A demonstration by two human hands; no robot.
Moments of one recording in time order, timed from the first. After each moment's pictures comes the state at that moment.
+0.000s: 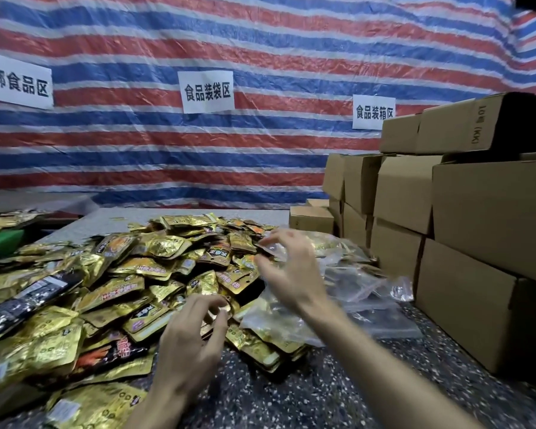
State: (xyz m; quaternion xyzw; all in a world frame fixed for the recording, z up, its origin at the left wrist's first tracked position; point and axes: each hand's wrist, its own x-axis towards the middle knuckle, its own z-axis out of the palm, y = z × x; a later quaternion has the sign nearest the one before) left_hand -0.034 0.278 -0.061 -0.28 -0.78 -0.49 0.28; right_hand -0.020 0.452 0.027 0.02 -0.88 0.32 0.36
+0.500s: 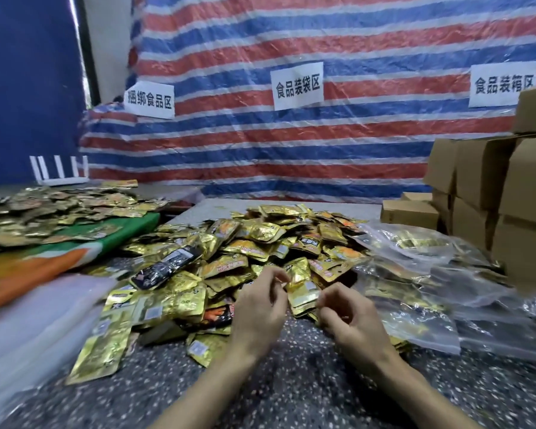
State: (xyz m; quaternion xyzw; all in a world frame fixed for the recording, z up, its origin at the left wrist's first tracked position) left_hand -0.034 0.236 -0.045 -0.27 -0.78 -0.49 0.29; right_hand 0.005 0.407 -0.046 0.16 -0.81 0.52 0.23
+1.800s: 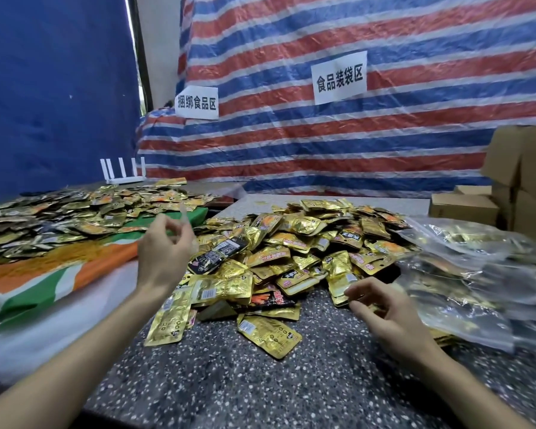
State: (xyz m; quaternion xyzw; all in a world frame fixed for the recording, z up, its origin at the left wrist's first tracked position) left_hand -0.024 0.058 0.030 -0.02 -0.78 -0.43 0.45; right_hand 0.010 0.402 -0.047 0.19 -0.83 0.48 0.21
